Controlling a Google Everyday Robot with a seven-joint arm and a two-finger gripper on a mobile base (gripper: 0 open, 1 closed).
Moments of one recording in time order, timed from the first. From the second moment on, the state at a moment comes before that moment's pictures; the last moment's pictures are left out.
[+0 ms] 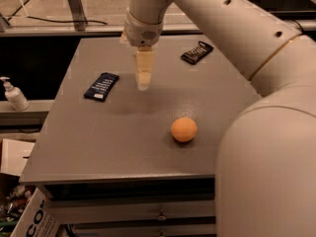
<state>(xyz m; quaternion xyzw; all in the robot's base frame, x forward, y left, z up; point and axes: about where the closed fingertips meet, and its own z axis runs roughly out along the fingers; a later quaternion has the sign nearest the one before) 0.642 0.059 0.885 -0.81 0.56 0.05 0.15</state>
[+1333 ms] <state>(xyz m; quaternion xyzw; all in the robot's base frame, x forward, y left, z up) 0.671 0.153 0.825 -0.84 0.51 0.12 0.15</state>
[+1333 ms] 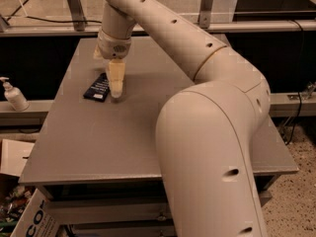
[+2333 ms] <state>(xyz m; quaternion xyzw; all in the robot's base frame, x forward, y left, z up) 0.668 0.161 0.817 -0.84 0.51 0.14 0.14</state>
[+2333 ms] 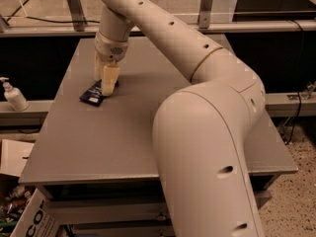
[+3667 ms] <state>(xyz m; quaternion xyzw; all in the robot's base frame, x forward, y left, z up) 0.641 0.103 0.906 -0.81 0.53 0.14 0.20</state>
